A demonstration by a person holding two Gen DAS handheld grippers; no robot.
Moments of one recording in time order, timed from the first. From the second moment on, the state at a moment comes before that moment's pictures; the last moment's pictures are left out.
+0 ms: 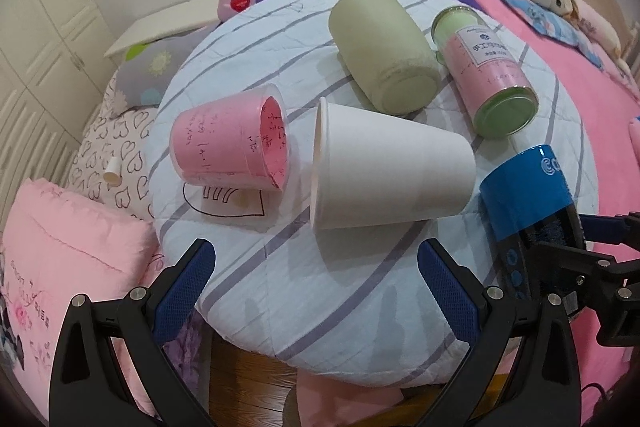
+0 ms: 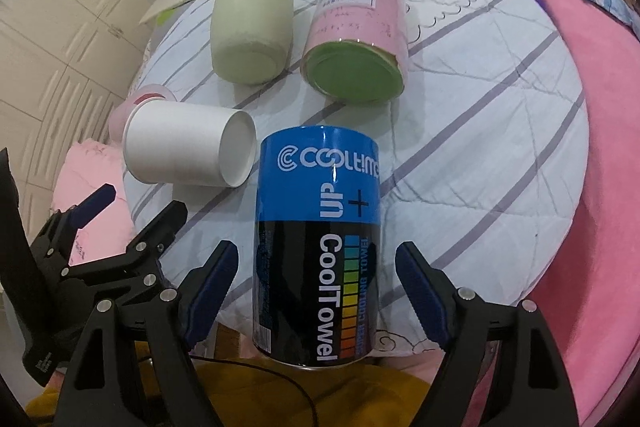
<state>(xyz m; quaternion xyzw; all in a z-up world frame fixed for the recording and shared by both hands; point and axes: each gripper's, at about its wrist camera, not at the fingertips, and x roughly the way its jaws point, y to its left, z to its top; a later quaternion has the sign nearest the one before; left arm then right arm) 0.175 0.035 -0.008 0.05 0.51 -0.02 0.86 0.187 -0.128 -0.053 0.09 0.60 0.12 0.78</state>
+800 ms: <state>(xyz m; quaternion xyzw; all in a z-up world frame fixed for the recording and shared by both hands) 0.154 -0.015 0.028 0.04 0.49 -0.01 0.87 0.158 -0.184 -0.027 0.05 0.55 0.13 0.82</state>
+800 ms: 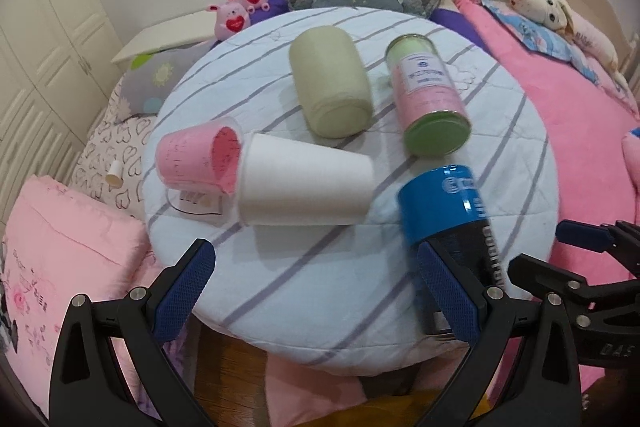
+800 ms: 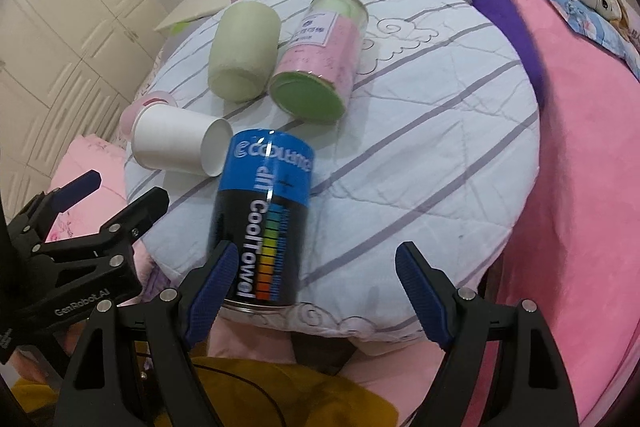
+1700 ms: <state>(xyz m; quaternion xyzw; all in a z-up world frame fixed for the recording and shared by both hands) 0.187 -0.084 0.001 -0.02 0.55 0.03 0.83 0.203 -0.245 -0.062 0.01 0.54 0.16 0.83</state>
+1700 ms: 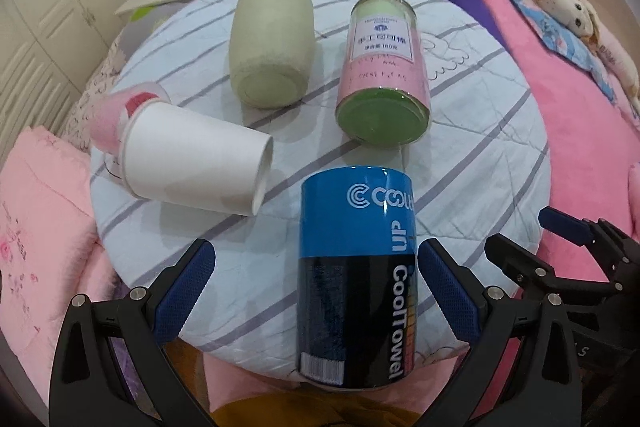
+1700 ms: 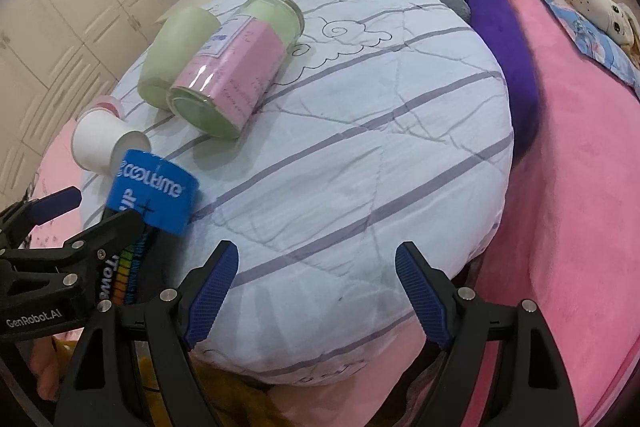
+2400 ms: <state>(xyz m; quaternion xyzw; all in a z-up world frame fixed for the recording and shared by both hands) 0.197 -0.103 -0.016 -0.01 0.56 0.01 0.83 0.220 -0.254 -0.077 0.00 0.55 0.16 0.82</state>
